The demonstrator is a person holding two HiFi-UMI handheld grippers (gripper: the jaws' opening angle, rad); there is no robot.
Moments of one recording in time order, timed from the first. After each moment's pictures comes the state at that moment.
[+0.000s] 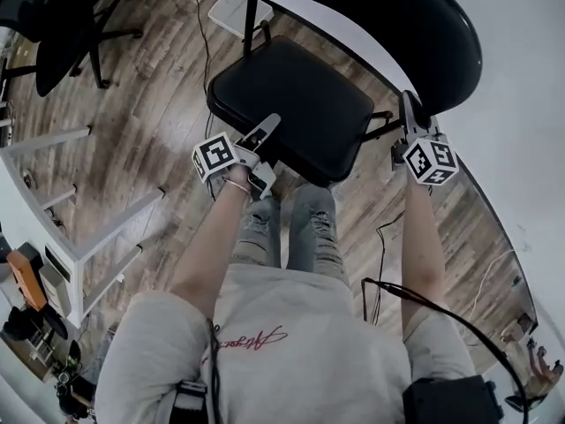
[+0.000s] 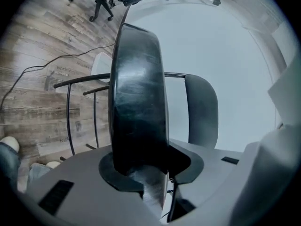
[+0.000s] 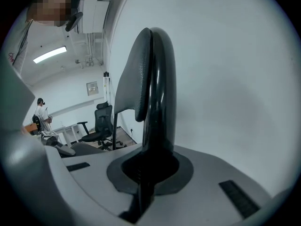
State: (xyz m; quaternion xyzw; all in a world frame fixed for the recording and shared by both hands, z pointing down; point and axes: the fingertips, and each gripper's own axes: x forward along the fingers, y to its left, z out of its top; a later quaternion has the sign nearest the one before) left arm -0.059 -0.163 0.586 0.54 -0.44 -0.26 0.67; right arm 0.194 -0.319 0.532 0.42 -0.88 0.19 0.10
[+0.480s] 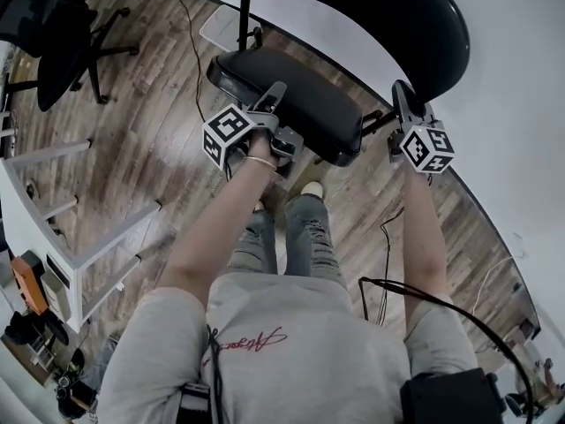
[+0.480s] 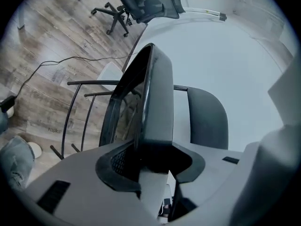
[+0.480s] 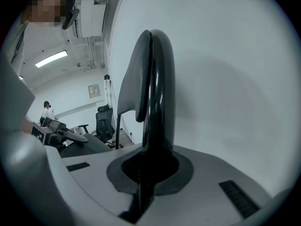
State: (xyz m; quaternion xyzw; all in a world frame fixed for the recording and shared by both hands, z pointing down) left arm -0.031 -0.280 0.541 0.42 -0.54 -0.33 0.66; right arm 0.210 -0.387 0.516 0.40 -0.89 0.19 0.08
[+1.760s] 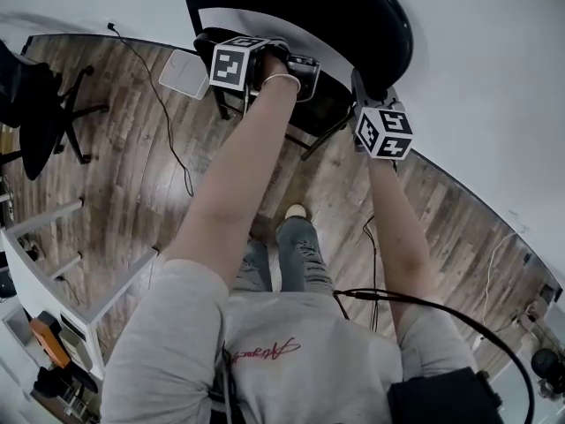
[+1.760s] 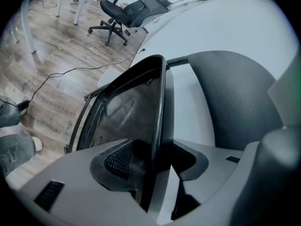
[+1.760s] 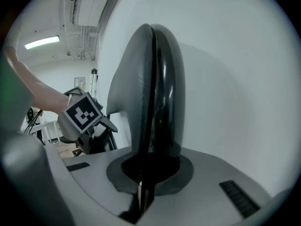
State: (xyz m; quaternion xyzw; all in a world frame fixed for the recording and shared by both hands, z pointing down) left arm 0.042 -0.491 0.533 0.31 -0.65 -0.24 0.65; right arm 0.238 -0.468 0.490 0.49 -0.85 0.15 0.11
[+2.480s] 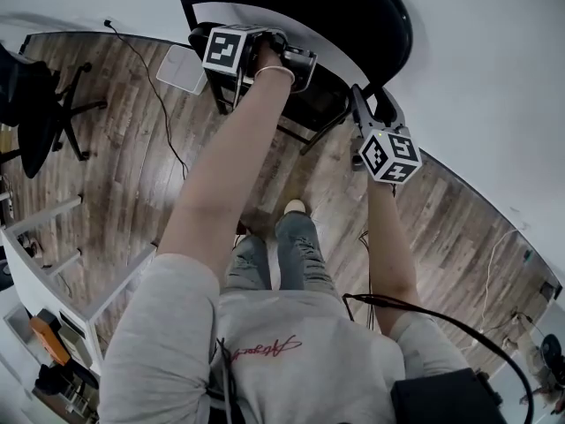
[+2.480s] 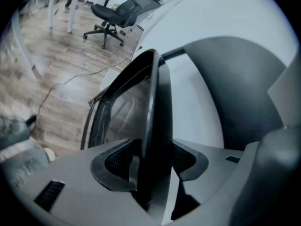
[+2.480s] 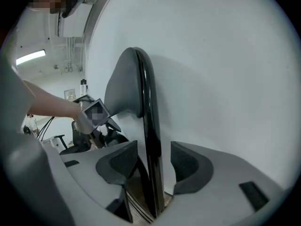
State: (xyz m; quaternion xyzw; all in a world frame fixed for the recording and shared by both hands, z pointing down) left arm 0.045 -0.495 0.544 0.32 -0.66 -0.16 0.66; right arm 0.271 -0.419 0.501 0.52 -0.82 0.21 0.06
